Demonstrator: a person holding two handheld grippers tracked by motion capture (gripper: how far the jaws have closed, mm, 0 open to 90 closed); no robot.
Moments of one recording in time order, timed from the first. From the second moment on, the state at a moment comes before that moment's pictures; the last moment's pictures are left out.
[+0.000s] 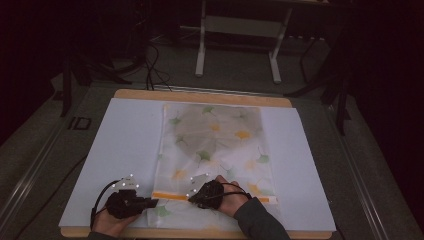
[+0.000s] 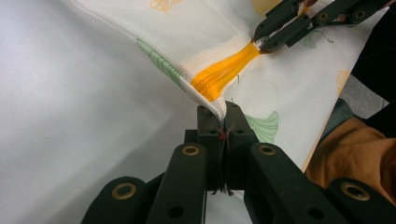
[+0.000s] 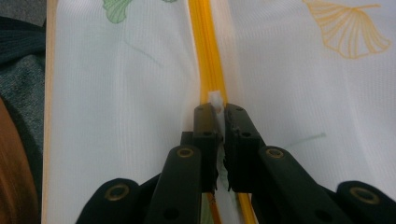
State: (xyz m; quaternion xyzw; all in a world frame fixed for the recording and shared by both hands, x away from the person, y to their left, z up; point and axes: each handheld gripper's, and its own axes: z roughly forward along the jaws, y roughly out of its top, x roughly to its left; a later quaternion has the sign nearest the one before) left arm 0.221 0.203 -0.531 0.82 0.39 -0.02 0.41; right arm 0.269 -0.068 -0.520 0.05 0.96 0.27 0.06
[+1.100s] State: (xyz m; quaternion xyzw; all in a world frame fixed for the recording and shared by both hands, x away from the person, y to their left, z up) left arm 0.221 0.205 -0.530 0.82 0.39 -0.01 0.41; right arm 0.269 -0.096 -0.519 0.06 0.96 0.27 0.07
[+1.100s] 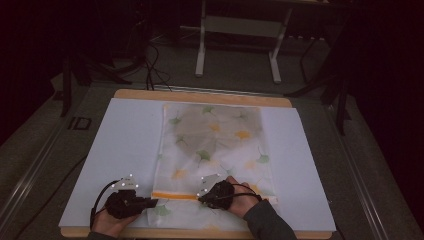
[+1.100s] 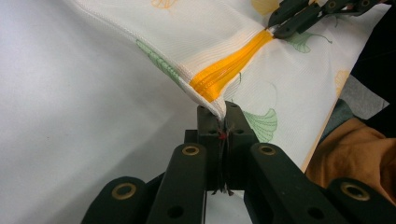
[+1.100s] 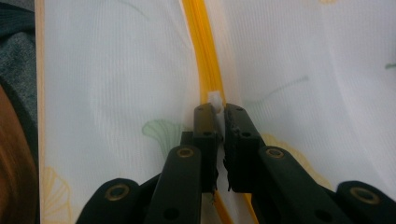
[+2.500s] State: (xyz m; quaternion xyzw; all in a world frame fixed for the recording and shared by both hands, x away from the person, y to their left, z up) left arm 0.220 0.207 -0.530 0.82 0.40 -0.01 0.41; right arm 0.268 -0.126 -0.516 0.09 0.95 0.27 0.08
